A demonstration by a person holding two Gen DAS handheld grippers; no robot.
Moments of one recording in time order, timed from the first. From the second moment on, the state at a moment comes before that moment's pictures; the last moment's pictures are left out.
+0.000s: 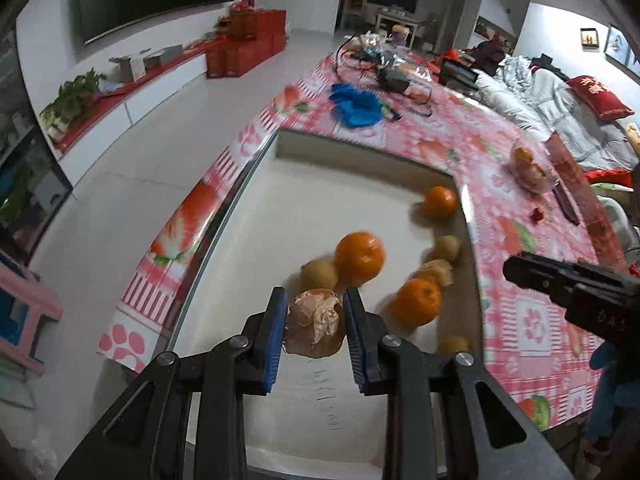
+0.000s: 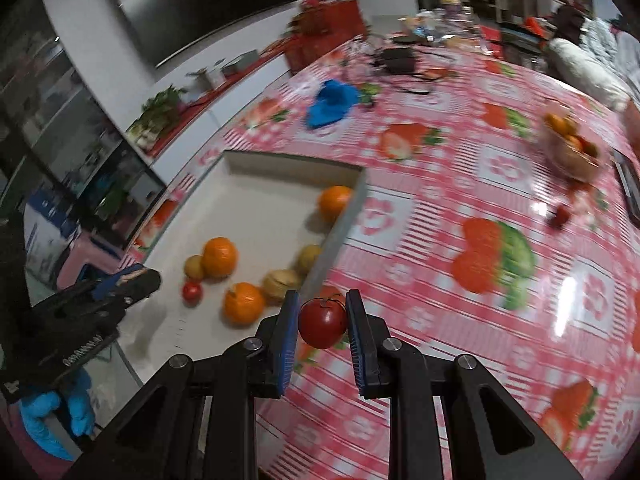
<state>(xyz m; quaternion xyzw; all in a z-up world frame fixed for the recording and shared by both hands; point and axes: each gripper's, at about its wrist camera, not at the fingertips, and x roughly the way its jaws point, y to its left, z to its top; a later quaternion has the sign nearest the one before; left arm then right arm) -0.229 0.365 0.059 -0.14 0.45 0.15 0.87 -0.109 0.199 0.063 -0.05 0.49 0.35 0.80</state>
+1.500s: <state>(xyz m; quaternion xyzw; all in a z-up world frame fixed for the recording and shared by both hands) -0.212 0.369 0.041 -0.17 0.47 0.14 0.85 -0.103 0.263 0.053 -0.15 0.50 0.35 0.77</state>
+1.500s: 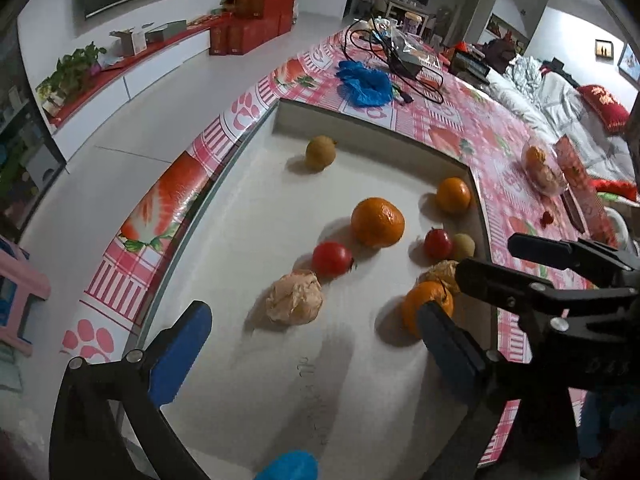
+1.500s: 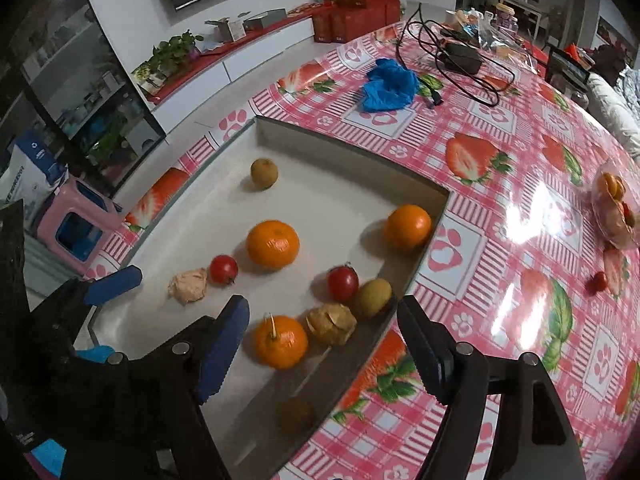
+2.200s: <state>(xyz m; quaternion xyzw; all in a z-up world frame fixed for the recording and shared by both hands) -0.214 0.337 0.045 -0.12 0.50 0.15 0.84 -0.113 0.240 0.059 -0.16 0.50 0.34 0.78</state>
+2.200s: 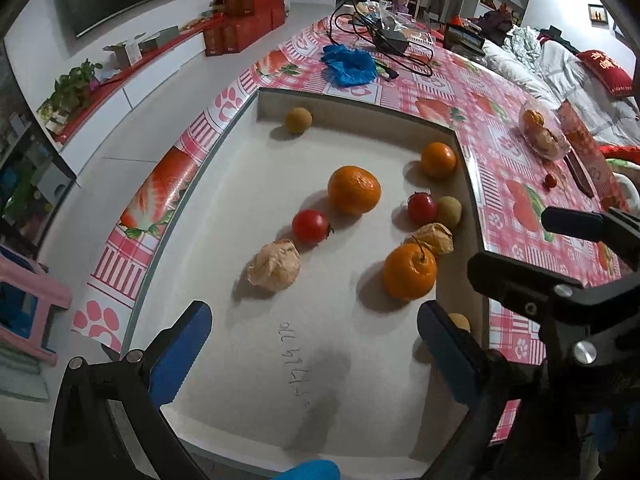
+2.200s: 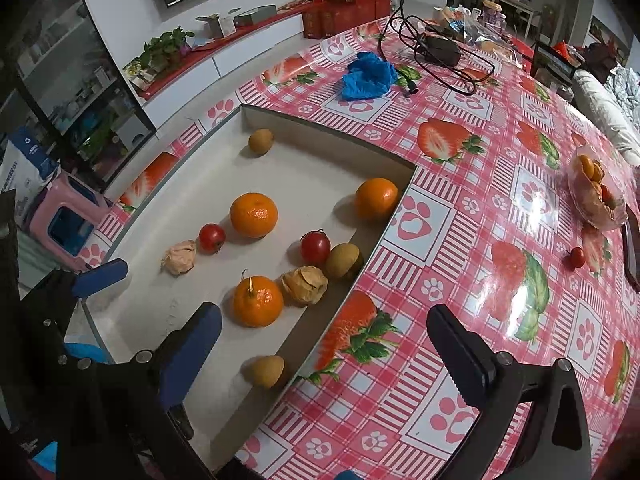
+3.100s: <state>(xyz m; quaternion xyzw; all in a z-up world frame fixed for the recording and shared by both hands) -0.224 0.307 0.054 -0.07 0.50 0.15 0.85 -0.133 0.235 0.065 -0.20 0.49 0.33 0.78</state>
